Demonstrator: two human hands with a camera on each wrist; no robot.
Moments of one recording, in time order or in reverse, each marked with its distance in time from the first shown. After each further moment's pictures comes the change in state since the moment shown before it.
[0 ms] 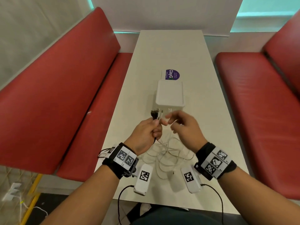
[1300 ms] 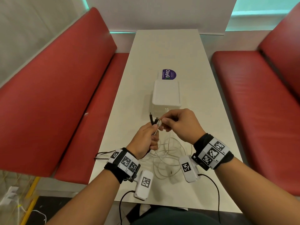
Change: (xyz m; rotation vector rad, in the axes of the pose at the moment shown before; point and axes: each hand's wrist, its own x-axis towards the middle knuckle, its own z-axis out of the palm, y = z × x) left_hand -0.002 -0.012 0.006 0.104 0.098 -0.131; right_hand 0.018 -0.009 -0.009 -0.109 -0.099 0.032
